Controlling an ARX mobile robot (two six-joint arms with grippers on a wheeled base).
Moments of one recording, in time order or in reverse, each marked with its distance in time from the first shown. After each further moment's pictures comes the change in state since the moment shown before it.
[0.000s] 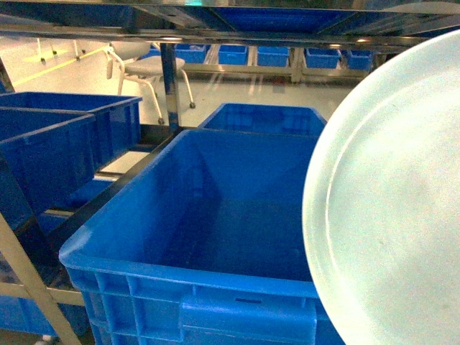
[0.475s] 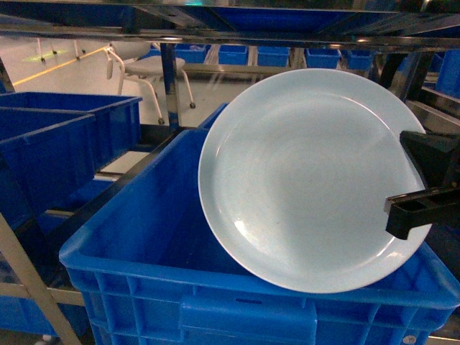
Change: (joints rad) left arm 0.000 0.000 0.000 0.000 0.000 0.000; right arm 0.156 0.988 0.275 0.629 0.106 0.005
